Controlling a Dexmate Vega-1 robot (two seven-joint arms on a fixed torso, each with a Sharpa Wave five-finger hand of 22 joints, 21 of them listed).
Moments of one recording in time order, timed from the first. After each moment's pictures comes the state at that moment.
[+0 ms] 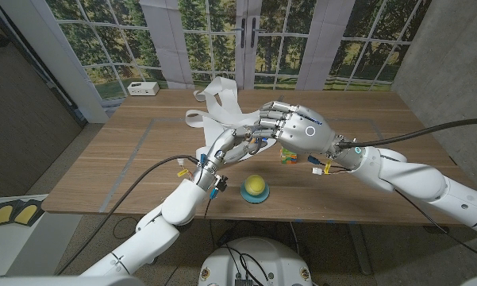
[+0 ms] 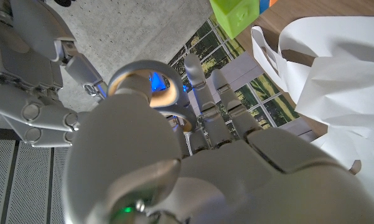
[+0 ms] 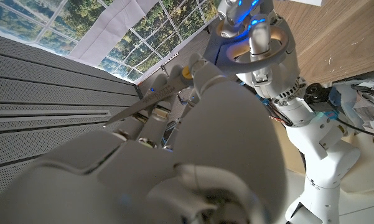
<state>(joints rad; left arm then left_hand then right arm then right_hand) 1.21 0.61 0.49 -1.88 -0.10 -0.45 0.18 1.12 0.09 0.32 -0.15 0.18 0.95 -0.03 0.23 0.29 0.55 -0.11 0.94 1.08 0.80 -0.09 0.74 0.90 0.46 0.01 0.51 0.36 -1.09 -1.12 -0.43 -2.21 -1.29 0.14 -0.69 1.31 0.17 0.30 -0.14 0.22 0.90 -0.19 0.20 0.34 0.54 -0.20 0.74 0.81 0.78 -0.08 0.25 1.06 0.39 -0.04 0.77 0.20</state>
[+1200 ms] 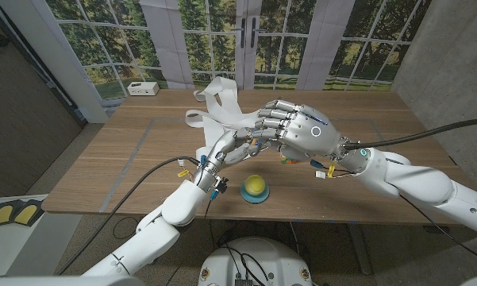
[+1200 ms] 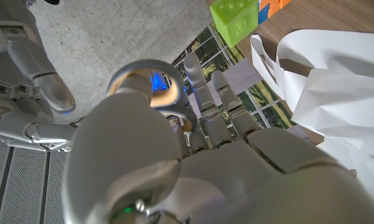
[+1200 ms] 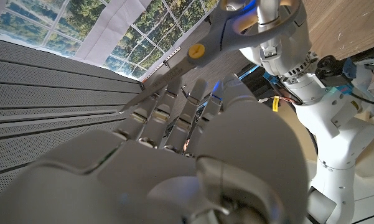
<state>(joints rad) 1.21 0.60 0.49 -1.88 -0.13 -0.44 0.15 1.12 0.09 0.34 -0.14 0.18 0.95 -0.02 0.23 0.30 0.55 -0.11 0.93 1.07 0.81 -0.10 0.69 0.90 0.43 0.03 0.53 0.36 -1.15 -1.14 -0.36 -2.23 -1.22 0.15 -0.72 0.92 0.11 0.22 -0.03 0.21 0.87 -0.18 0.22 0.28 0.66 -0.14 0.50 0.54 0.64 -0.06 0.19 0.69 0.33 -0.02 0.77 0.17</state>
